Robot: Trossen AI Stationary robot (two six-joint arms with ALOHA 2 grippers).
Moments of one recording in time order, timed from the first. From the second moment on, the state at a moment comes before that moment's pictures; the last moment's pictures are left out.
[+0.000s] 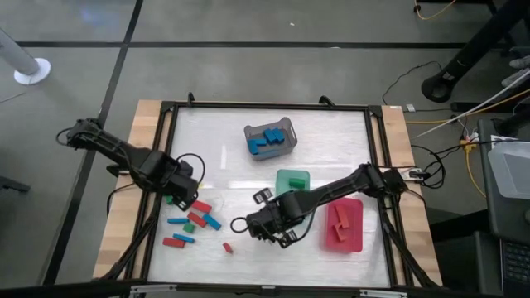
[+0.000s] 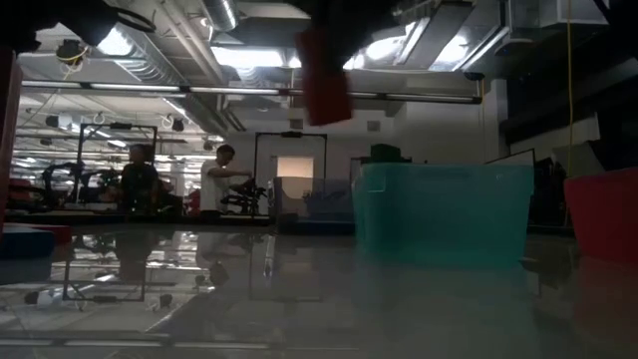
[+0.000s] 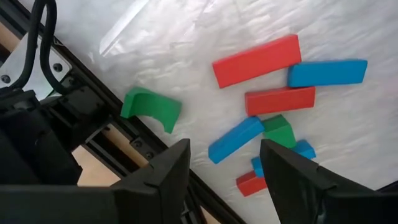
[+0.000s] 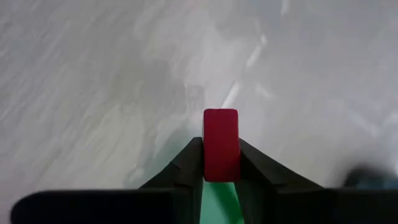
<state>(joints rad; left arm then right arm) -0.42 1.15 1.04 -1.43 0.02 -1.30 0.39 2.26 2.26 -1.32 0.13 -0.21</state>
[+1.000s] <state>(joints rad) -0.61 1.15 1.04 -1.43 -0.01 -1.46 0.76 2.19 2.19 -1.57 0.33 0.64</state>
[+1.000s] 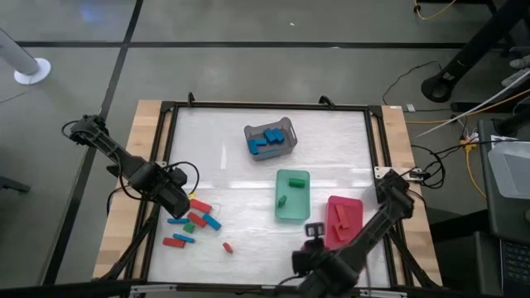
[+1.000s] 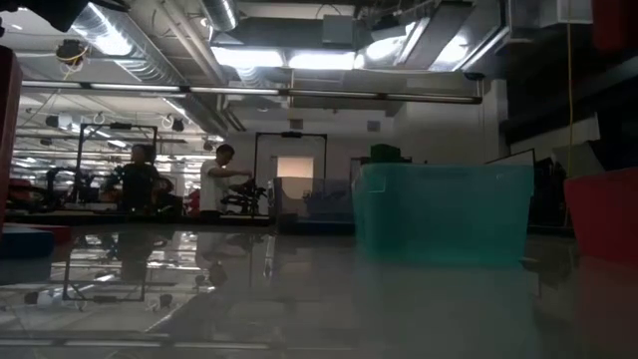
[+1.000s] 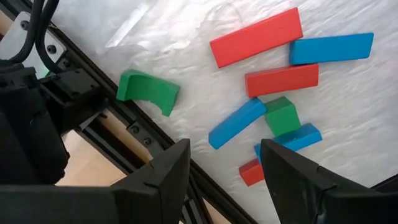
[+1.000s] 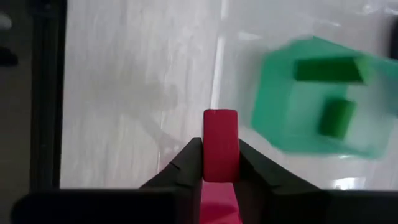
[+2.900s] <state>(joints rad) -0.69 1.15 0.63 -1.18 0.00 -2.27 0.78 1.83 1.49 -1.27 0.41 1.38</state>
